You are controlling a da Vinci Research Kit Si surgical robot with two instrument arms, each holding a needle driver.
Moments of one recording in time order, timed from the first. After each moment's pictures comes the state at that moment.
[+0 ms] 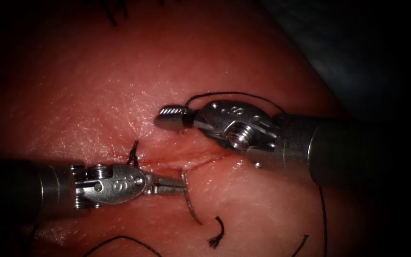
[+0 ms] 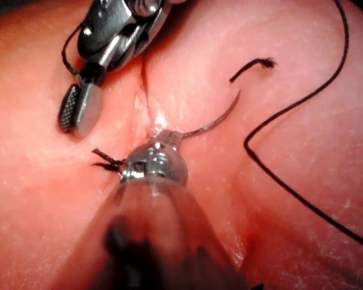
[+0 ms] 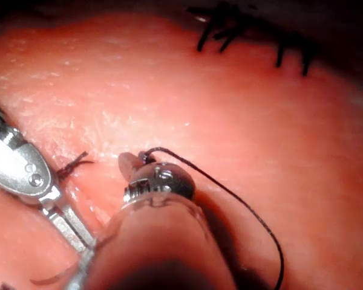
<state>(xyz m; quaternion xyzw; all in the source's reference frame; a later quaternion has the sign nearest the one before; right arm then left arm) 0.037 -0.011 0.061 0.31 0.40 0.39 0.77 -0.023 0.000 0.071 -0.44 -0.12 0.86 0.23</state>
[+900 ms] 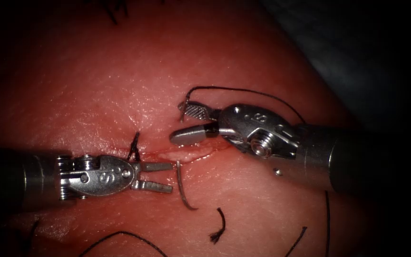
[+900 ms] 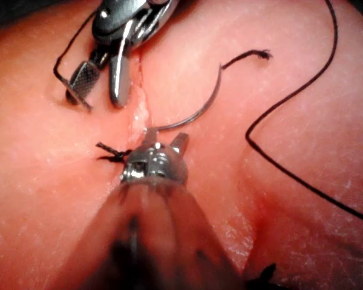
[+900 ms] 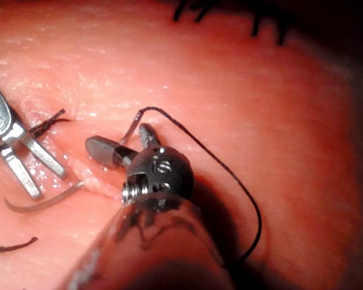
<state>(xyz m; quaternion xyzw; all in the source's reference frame) 0.033 -0.004 0.061 0.19 0.55 0.35 0.73 -0.022 0.001 0.068 -0.47 -0.11 0.86 0.18</state>
